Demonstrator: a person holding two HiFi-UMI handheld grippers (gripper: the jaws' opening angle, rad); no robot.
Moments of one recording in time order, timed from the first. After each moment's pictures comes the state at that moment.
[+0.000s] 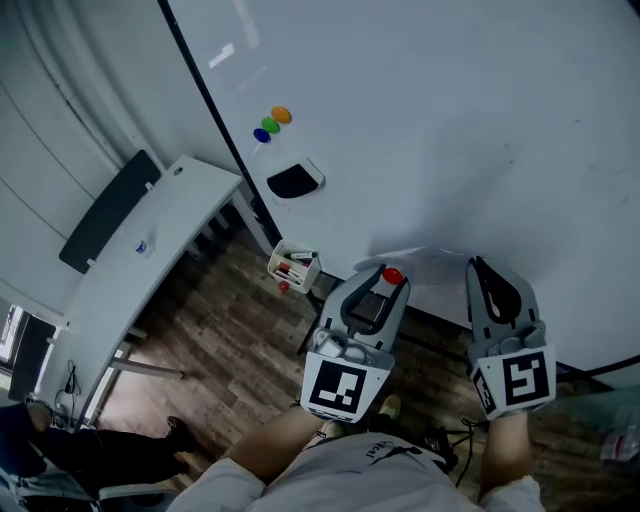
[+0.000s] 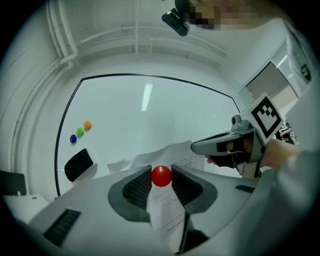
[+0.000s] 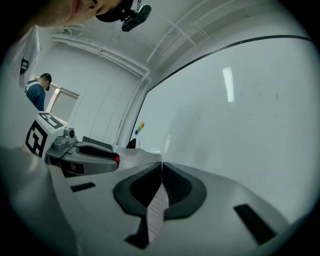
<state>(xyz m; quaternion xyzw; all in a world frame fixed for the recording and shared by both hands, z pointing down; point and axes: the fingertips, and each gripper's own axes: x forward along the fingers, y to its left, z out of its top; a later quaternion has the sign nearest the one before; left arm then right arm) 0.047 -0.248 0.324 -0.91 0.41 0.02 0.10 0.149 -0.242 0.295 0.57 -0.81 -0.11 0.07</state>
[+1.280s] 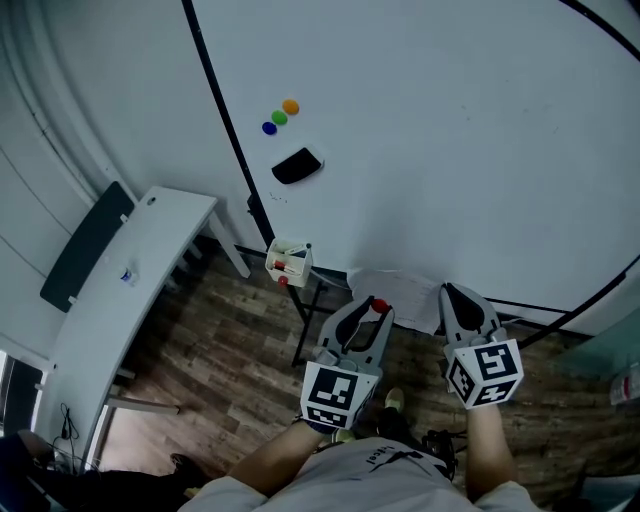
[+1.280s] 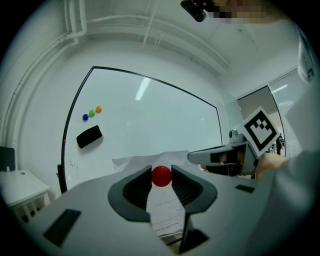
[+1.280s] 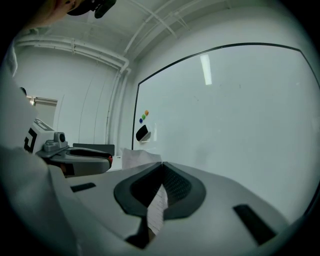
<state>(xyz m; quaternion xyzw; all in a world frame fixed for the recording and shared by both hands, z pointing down) -0.023 -0.134 0.390 -0.94 0.33 -0.01 -0.02 0.093 -0.126 0.384 0.65 -0.75 0.03 0.06</state>
